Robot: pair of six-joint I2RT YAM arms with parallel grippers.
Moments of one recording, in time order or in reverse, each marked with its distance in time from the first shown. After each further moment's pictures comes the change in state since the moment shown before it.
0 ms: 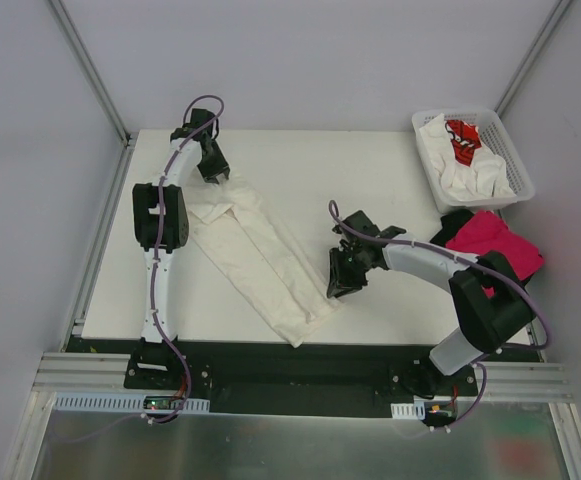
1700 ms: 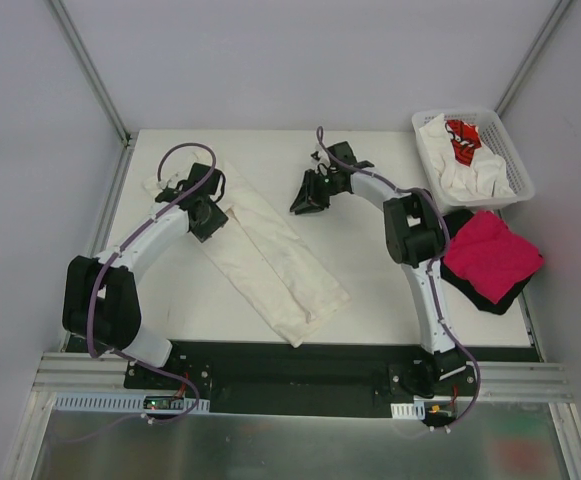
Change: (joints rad) left arm -0.216 -1.001 -1.137 0.134 -0.306 -0.444; right arm -0.242 0.903 1.081 0.062 -0.369 -0.003
